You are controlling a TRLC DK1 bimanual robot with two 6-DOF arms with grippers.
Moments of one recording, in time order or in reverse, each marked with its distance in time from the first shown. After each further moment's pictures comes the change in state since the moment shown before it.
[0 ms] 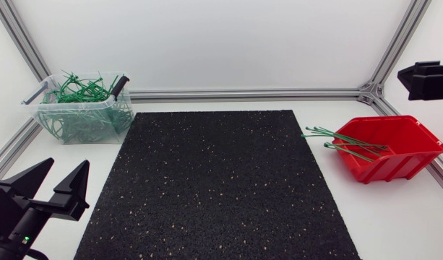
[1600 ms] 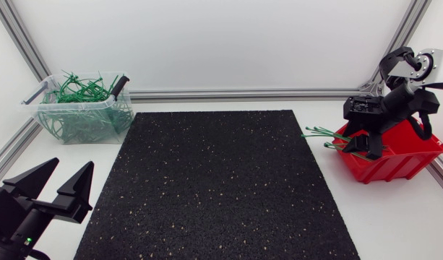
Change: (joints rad) left arm -0.042 0.000 0.000 -0.001 -0.003 0.000; right arm -0.021 0.829 0.249 -0.311 -0.091 -1.217
